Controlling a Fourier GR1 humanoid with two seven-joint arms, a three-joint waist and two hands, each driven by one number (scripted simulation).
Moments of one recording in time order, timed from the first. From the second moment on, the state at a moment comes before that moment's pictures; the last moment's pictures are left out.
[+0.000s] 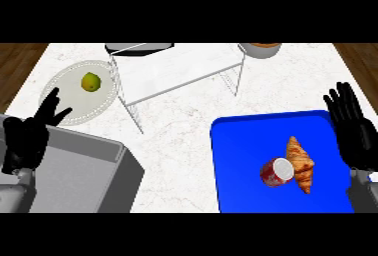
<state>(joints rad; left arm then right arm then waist) -0.13 0.45 -0.02 -1.45 0.08 0.15 0.17 -0.14 -0.45 0.05 -1.37 -0.47 -0.10 -0.24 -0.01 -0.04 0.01</state>
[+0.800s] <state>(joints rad) -0.12 0.33 0.02 -1.68 0.11 0.26 0.14 -0.20 -0.54 0.12 -1.51 -0.57 0.22 -0.10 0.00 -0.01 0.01</state>
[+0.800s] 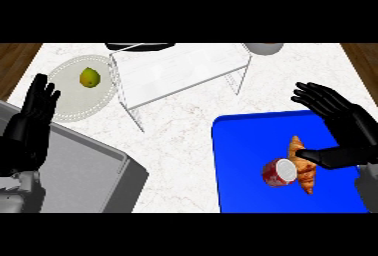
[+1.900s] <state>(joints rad) -0.11 0.29 0.02 -1.70 0.09 0.25 0.14 -0.31 -0.93 0.39 -2.06 -0.02 0.38 0.48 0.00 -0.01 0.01</state>
